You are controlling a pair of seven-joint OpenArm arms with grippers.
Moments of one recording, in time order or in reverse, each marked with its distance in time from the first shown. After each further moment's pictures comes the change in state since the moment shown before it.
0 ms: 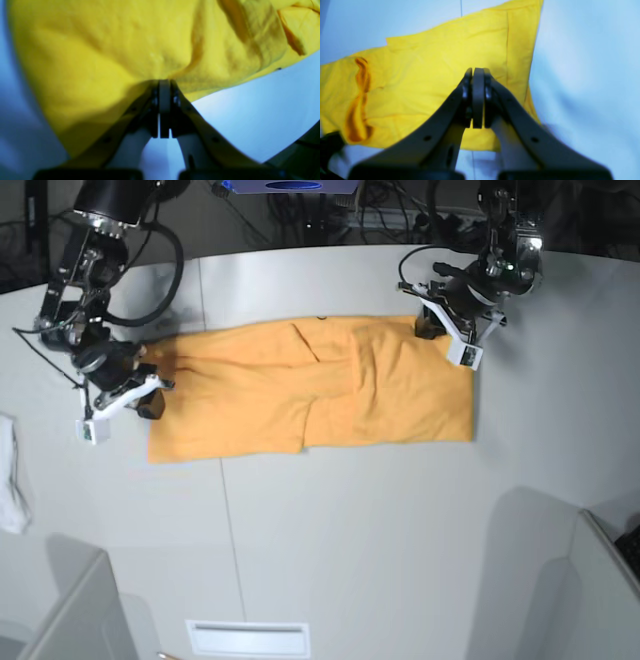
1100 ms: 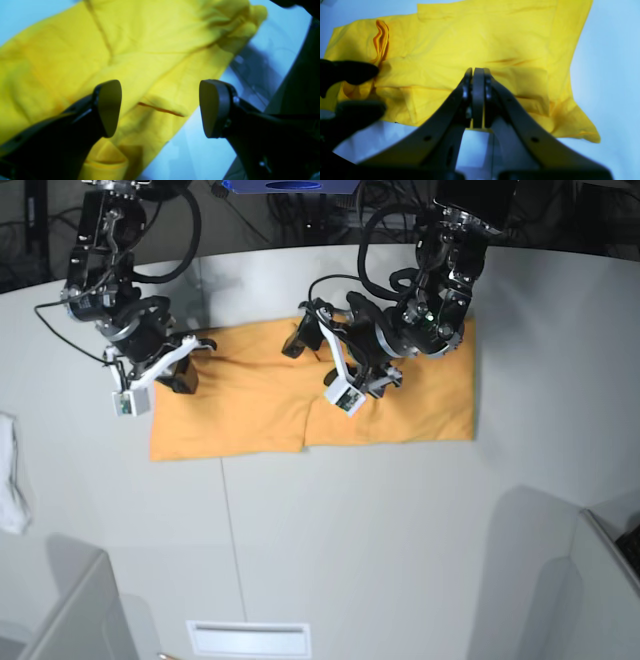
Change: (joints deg) left arm -17.2 4.0 23.0 -2.7 -0.3 -0.1 6.1; right arm -10.9 0.6 -11.3 8.6 -4.3 0.0 9.2
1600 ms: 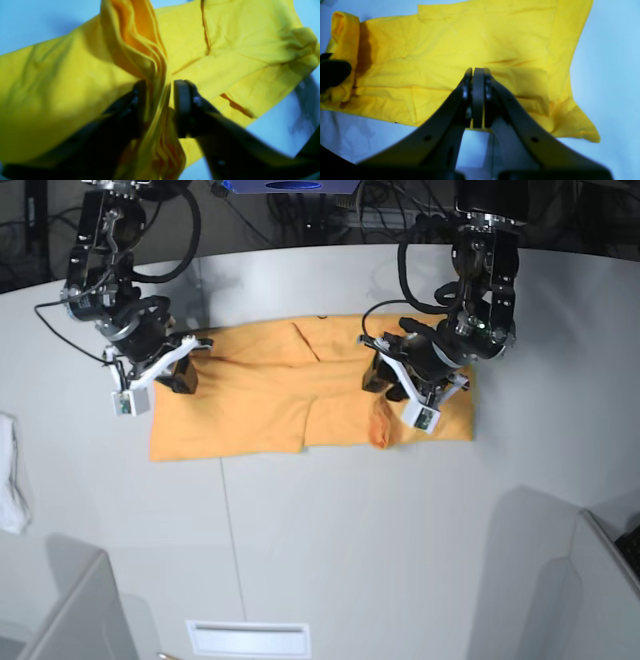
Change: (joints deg) left arm 1.6 -0.5 -14.1 -0.3 0.9 0.2 0.3; right arm 0.0 0.0 0.0 0.0 0.0 0.0 0.2
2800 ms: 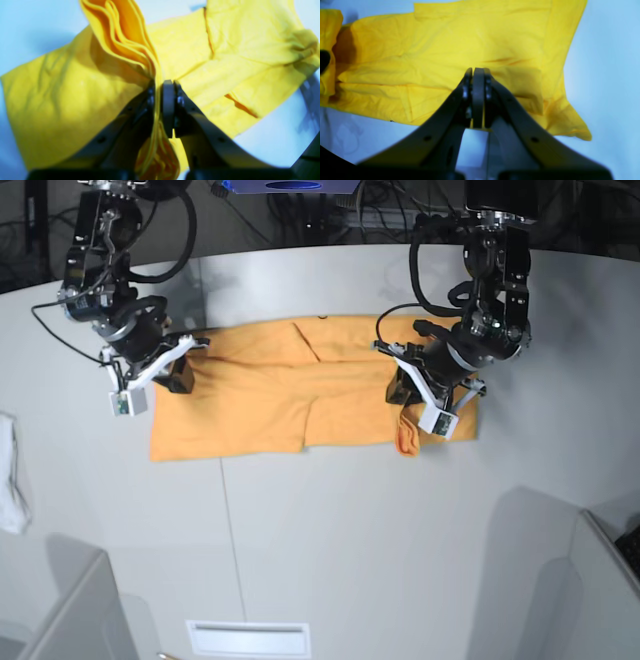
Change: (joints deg) left arm 0.4 -0.8 -3.4 2.2 -0.4 0.0 -0.1; right arm 0.0 1.0 -0.1 0.0 0.0 0.0 0.0
